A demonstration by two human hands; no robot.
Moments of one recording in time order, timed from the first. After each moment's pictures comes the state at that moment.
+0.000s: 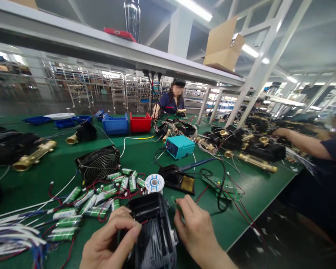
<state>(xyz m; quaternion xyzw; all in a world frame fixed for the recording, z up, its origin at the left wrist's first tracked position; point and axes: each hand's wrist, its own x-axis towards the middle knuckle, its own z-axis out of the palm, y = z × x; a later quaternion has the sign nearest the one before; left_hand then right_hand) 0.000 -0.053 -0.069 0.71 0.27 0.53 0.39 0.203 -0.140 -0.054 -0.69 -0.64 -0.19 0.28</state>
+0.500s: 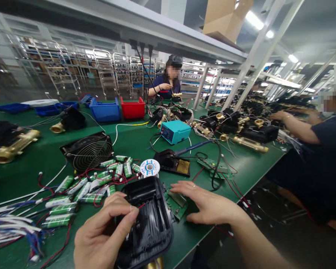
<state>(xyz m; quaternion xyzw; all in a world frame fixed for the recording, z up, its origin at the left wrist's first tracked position) 0.008 -0.061 -0.042 0.71 0.21 0.54 0.39 0.264 -0.159 -0.017 -0.64 -0.69 0.30 0.15</state>
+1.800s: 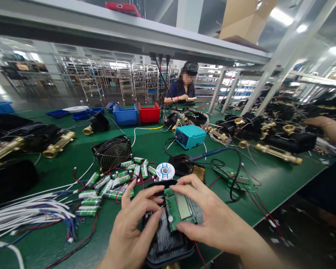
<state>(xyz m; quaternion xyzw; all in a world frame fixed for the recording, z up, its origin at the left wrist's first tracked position) 0.009 -0.061 -0.033 0.84 0.21 0.44 0.22 0.204 -0.146 0.021 -0.60 -0.68 0.26 0.32</state>
